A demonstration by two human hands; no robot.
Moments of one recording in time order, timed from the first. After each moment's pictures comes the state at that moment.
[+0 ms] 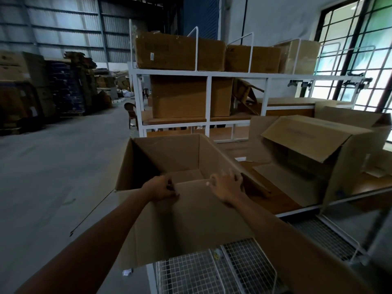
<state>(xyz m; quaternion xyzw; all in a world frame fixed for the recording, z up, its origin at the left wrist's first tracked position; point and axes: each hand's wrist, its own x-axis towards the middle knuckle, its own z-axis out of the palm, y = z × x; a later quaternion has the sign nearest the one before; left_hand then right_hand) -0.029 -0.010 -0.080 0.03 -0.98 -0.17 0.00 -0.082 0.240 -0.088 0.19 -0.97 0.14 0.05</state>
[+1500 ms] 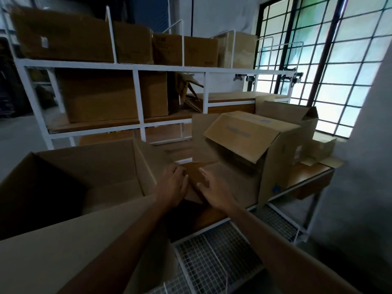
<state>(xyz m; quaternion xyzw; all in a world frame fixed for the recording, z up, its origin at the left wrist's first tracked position) -0.163 0.288 -0.071 -0.13 -0.92 -0.22 0.29 -0.177 0.462 -0.078 0.15 -0.90 0.40 0.08</state>
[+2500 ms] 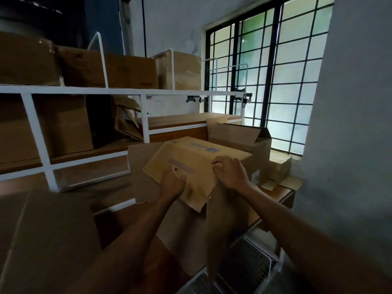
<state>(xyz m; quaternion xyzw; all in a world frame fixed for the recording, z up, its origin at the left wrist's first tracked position) -0.436 0.534 -0.022 -0.06 -0.88 -0.45 0.15 -0.376 0.726 0.033 0.05 -0.93 0.25 0.26</state>
